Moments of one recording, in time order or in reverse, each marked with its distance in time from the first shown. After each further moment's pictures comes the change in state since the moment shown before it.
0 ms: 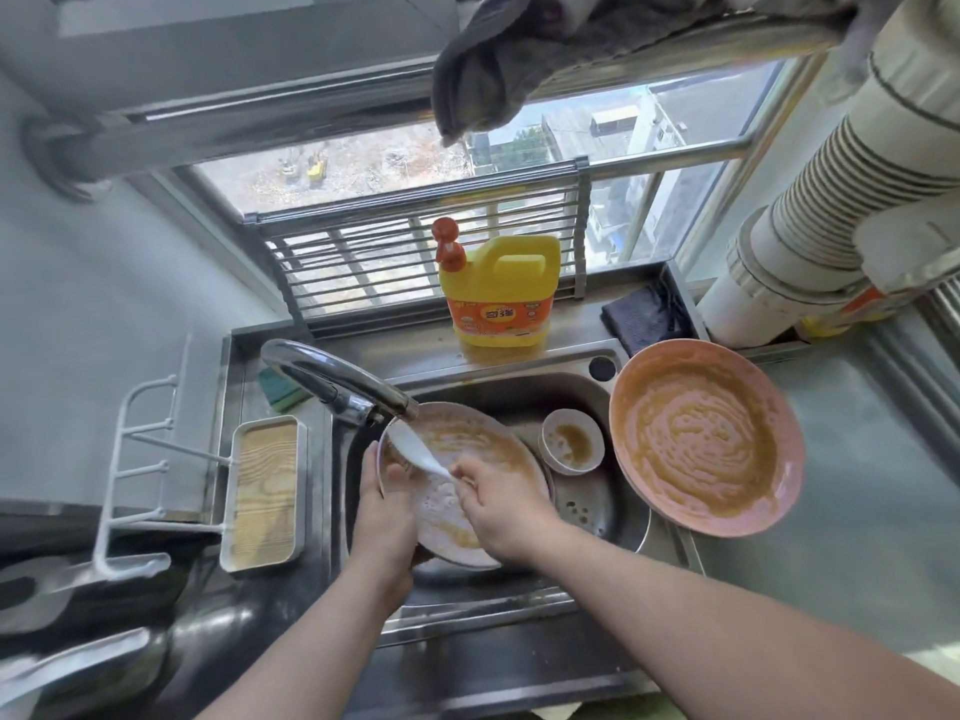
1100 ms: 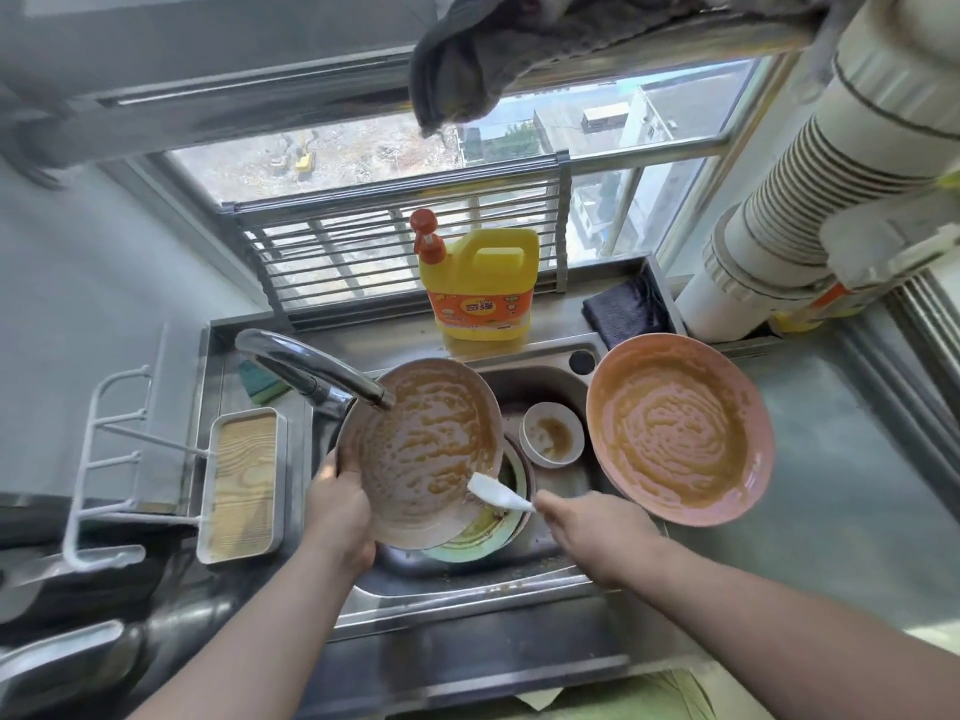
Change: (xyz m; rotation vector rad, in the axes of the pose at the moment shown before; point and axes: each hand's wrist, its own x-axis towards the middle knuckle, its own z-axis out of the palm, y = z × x) left_hand 0.024 0.008 -0.011 -0.126 0.128 0.007; right_hand -0.063 0.095 -0.044 -0.510 -0.112 0.083
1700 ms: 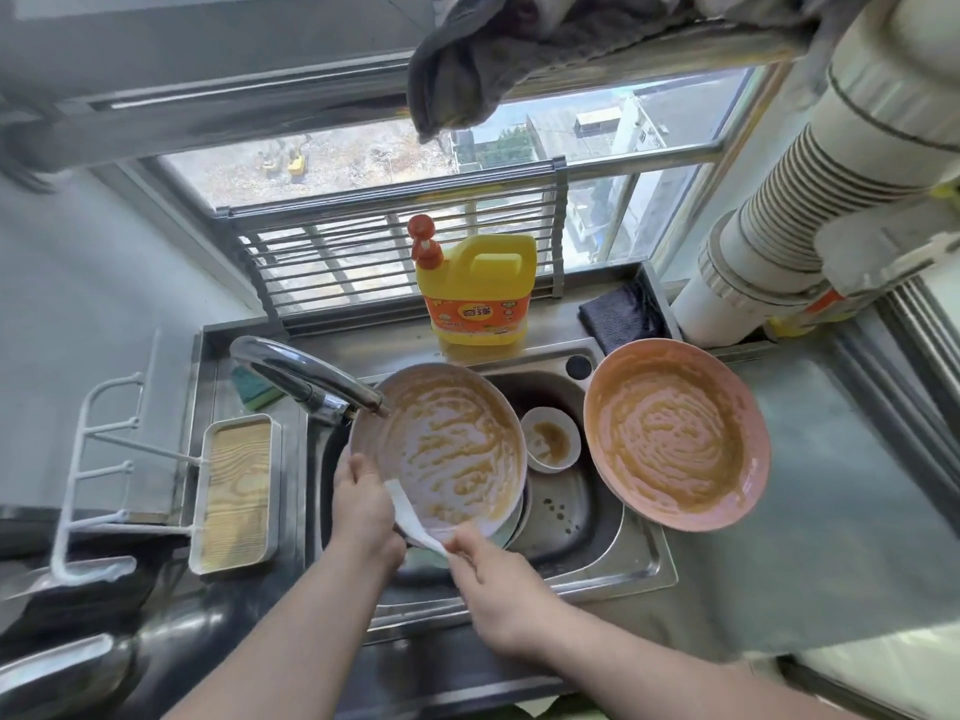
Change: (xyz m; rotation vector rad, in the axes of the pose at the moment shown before) left_hand -0.017 -0.004 0.035 -0.094 0.075 -0.122; right_hand -0.012 -0.106 0.024 0.700 0.015 -0.027
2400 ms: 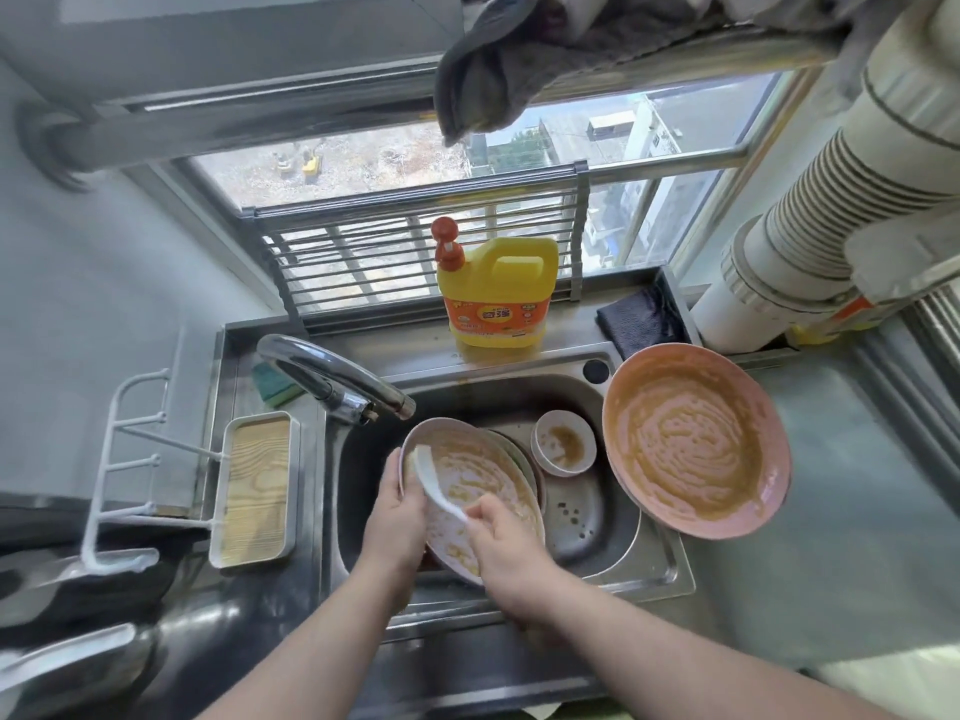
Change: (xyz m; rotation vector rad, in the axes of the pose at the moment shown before) left_hand -0.018 -0.011 -0.026 0.484 -0.254 0.150; right_hand 0.031 -0.006 0.003 0.275 0.098 0.088
